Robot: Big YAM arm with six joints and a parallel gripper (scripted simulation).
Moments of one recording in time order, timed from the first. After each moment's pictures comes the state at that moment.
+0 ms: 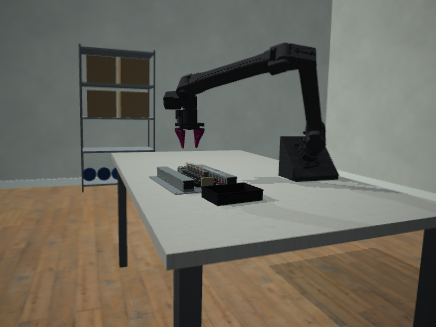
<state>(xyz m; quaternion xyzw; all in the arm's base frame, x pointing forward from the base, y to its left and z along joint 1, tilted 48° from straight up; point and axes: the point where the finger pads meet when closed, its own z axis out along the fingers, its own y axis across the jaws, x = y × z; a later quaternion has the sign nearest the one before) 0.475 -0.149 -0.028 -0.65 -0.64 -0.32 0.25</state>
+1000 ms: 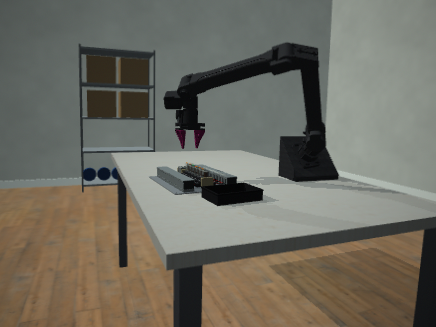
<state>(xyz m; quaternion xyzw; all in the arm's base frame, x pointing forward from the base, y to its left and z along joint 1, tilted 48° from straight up) 0.478 -0.143 -0.021 -0.65 -0.64 -0.32 0.25</state>
